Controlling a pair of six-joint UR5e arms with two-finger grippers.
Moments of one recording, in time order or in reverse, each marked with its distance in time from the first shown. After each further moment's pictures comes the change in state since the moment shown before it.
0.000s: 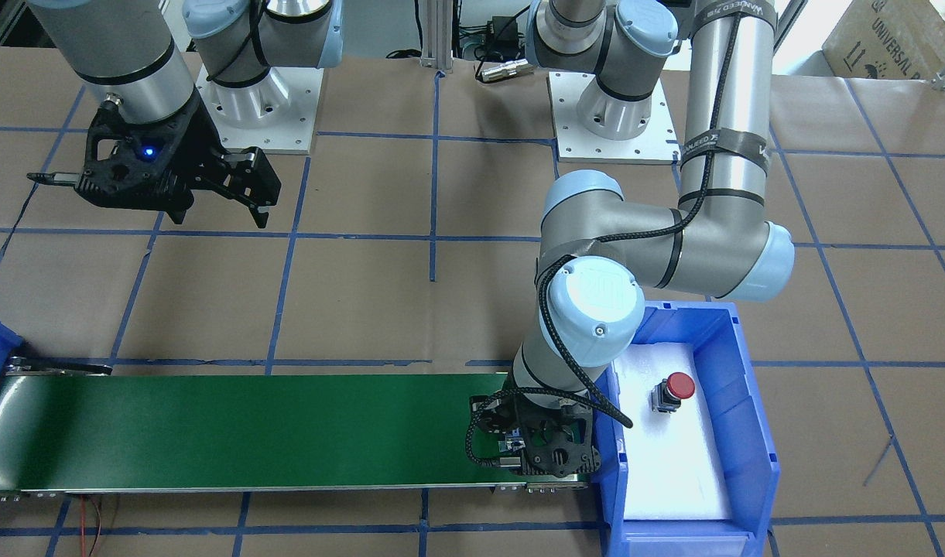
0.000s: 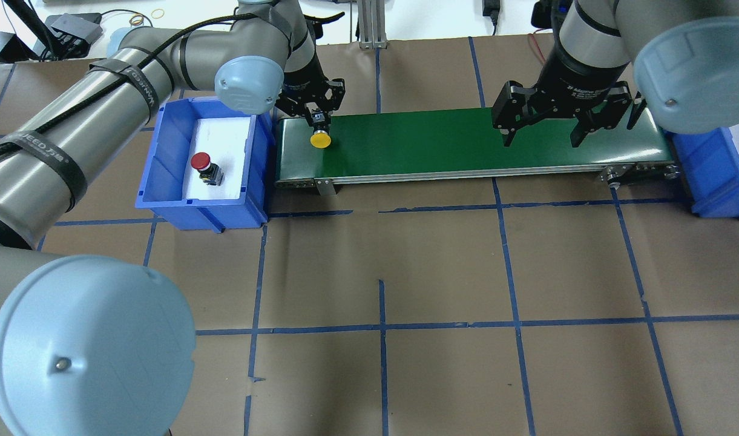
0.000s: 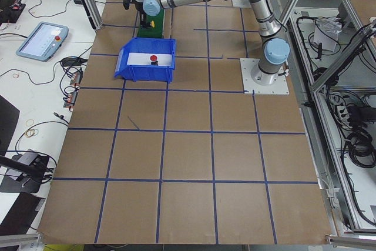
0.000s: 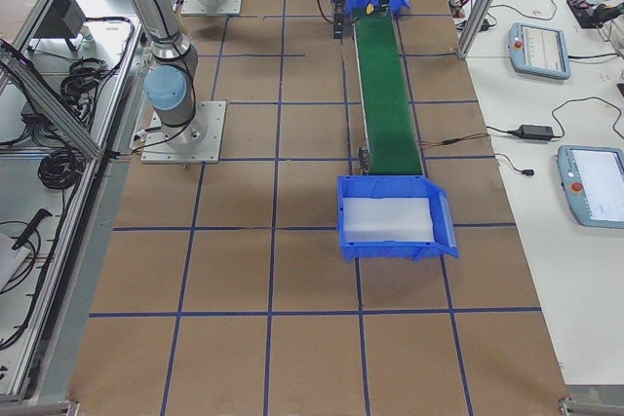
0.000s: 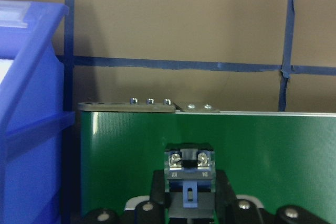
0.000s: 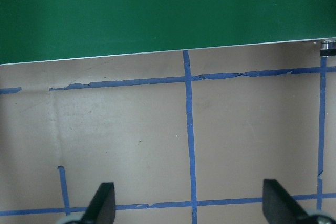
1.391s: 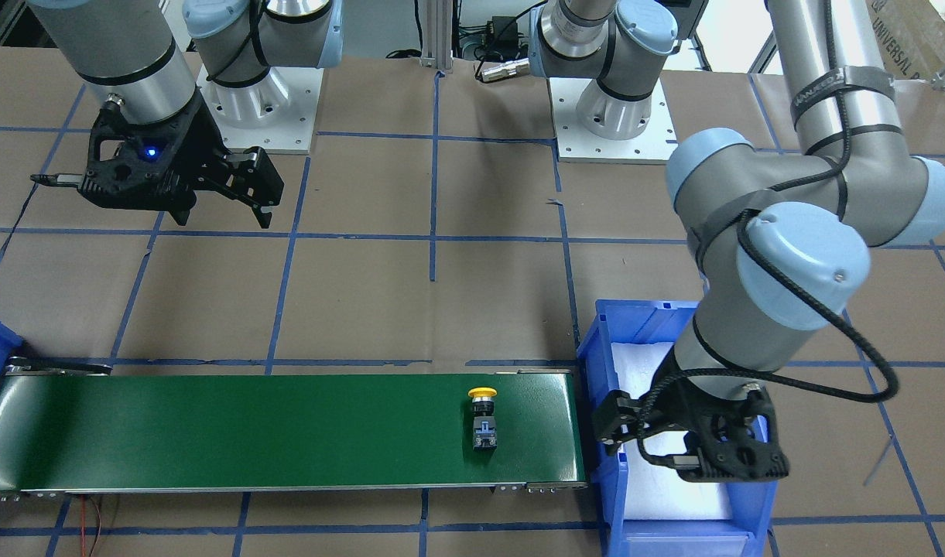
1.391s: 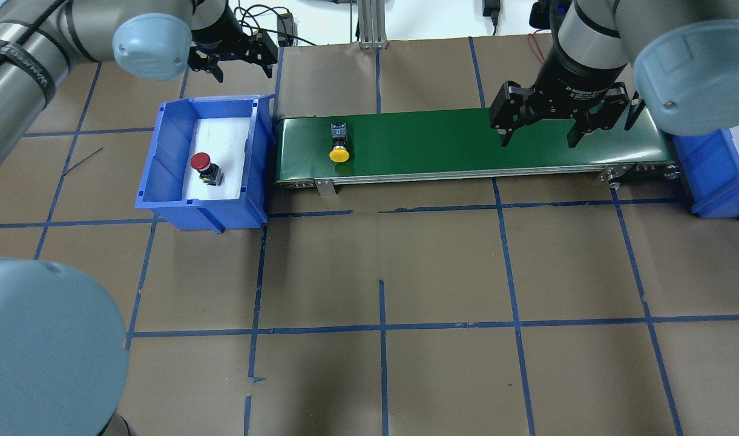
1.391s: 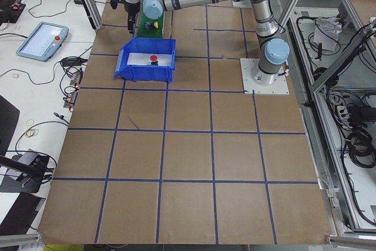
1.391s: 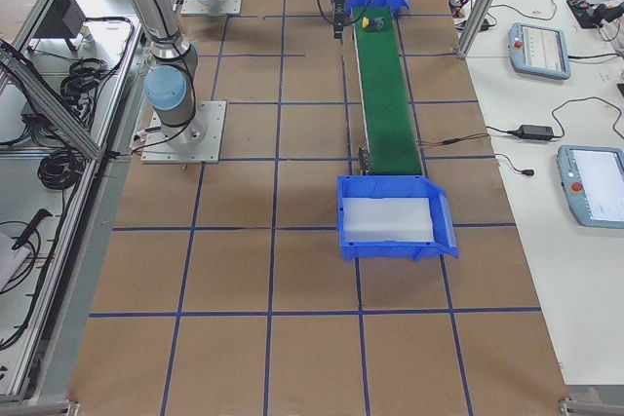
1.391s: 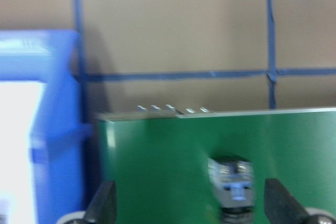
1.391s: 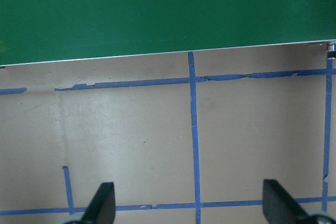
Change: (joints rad) left arm 0.209 0.106 0.008 0.000 0.016 0.262; right arm 0.000 0.000 0.002 -0.007 0.014 -0.004
